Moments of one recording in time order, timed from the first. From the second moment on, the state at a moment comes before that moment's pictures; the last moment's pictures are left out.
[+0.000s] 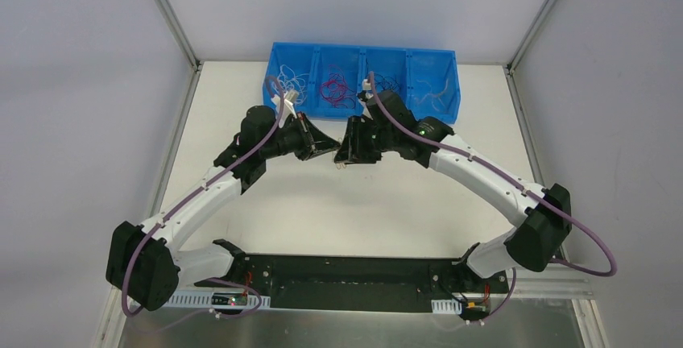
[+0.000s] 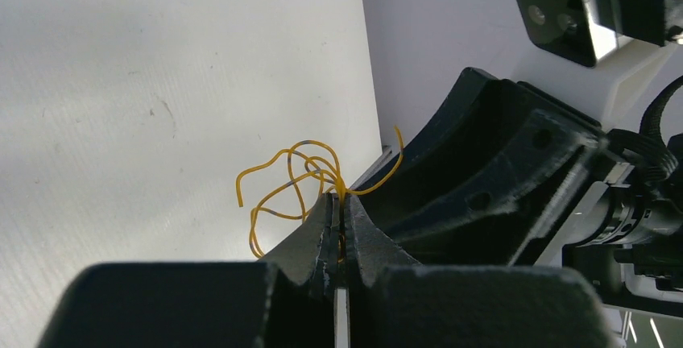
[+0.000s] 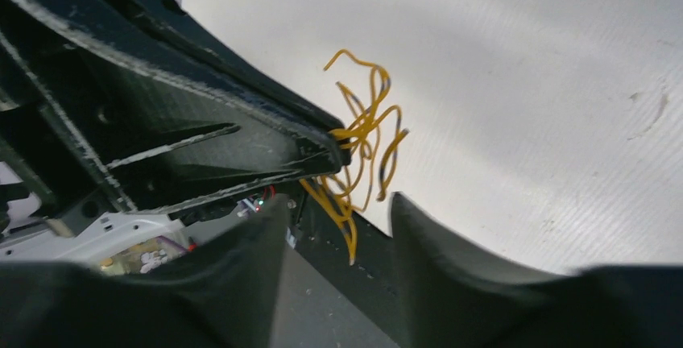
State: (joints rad) left arm -0.49 1.14 0.81 0.04 0.49 -1.04; right arm 0.82 1.47 1.37 -0.64 -0.22 0.74
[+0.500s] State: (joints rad) left arm -0.48 1.00 0.89 -0.14 0.39 -0.91; right arm 0.81 1.31 1.32 -0.70 -0.20 0.69
